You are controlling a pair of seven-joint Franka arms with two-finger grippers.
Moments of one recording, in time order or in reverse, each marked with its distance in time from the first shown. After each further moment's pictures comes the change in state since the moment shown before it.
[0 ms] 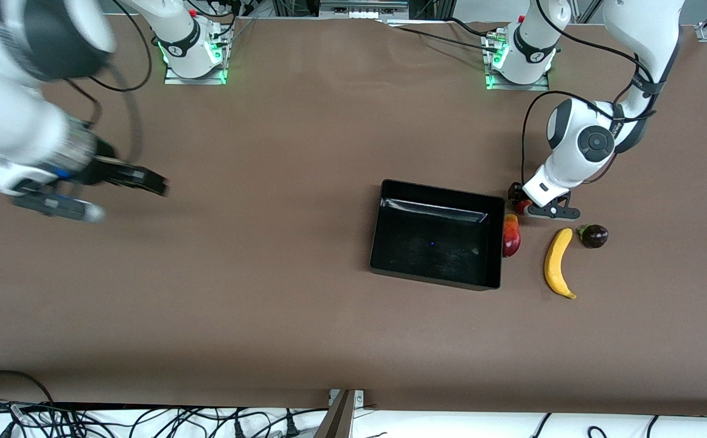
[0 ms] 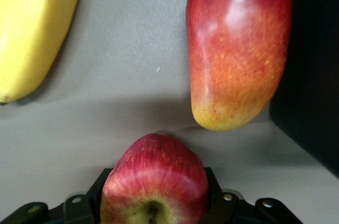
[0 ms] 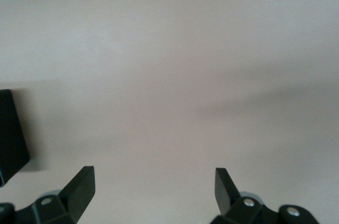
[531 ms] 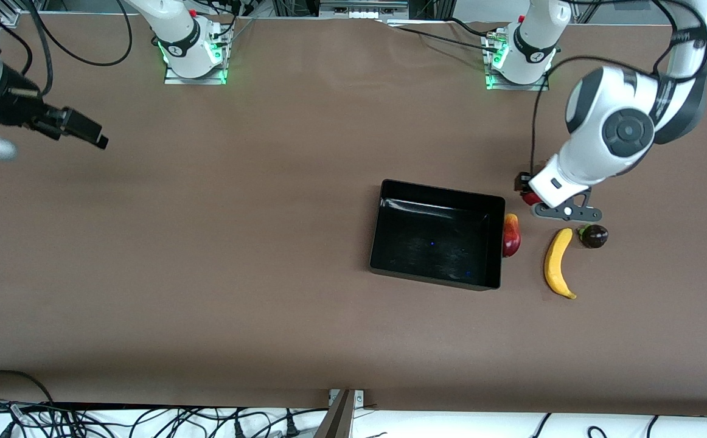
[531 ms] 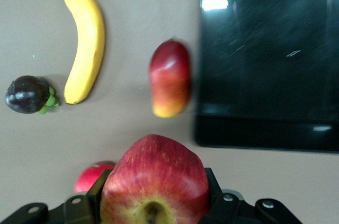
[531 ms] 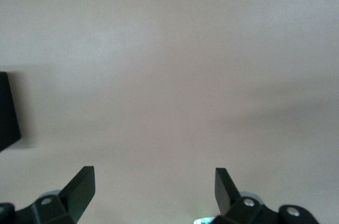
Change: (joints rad) left arm -0.011 -0.113 -0.173 0.471 -0.001 -0.674 -0.190; right arm -0.136 -0.214 0.097 -0.130 -0.049 -0.055 -0.092
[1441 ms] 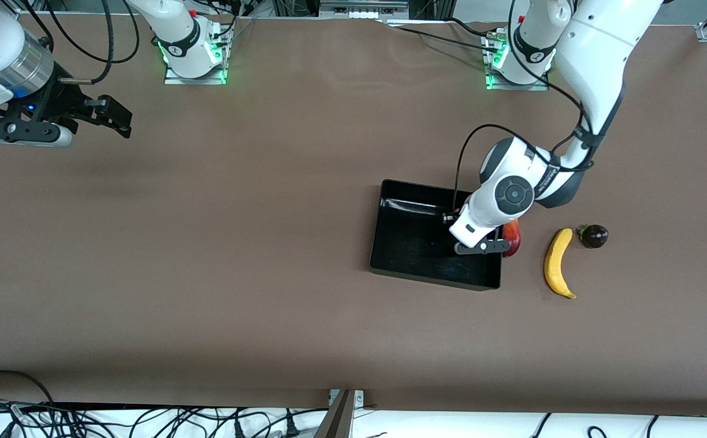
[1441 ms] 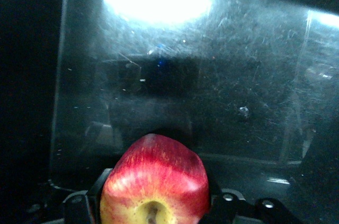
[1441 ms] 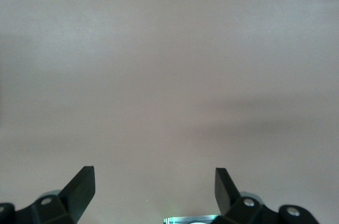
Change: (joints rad) left arm -0.061 0.441 -0.066 0.053 0.016 0.350 -0.275; right arm -0.028 0.000 0.114 -0.028 -0.098 0.000 -0.044
